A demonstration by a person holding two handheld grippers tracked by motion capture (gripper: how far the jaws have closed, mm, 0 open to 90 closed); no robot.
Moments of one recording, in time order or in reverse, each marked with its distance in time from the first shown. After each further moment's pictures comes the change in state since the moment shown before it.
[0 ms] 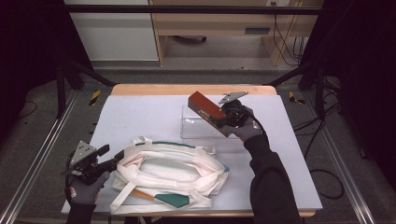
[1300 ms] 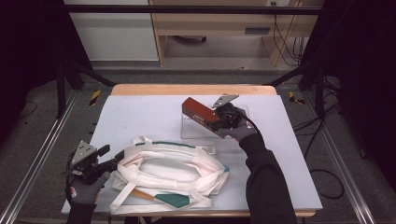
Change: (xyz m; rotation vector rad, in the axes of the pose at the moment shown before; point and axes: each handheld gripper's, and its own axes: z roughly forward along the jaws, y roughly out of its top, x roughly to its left) left arm 0.000 -0.001 0.001 0.005 0.000 0.002; right arm 0.007 -0.002 0.024 0.013 0.051 -0.086
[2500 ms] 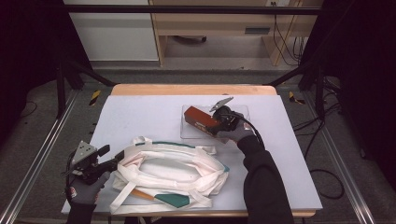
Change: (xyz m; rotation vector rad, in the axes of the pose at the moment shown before) left arm 0.001 0.000 0.000 0.004 0.002 -0.001; right arm -0.004 -0.014 0.026 0.147 0.019 0.036
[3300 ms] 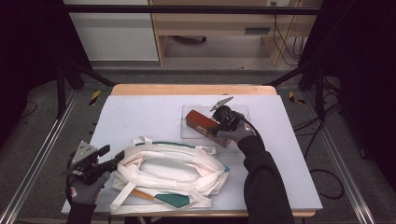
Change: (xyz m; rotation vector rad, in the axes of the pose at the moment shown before) left arm 0.000 0.000 0.001 0.004 -0.002 0.001; right arm 0.001 0.001 -0.005 0.018 -0.028 0.028
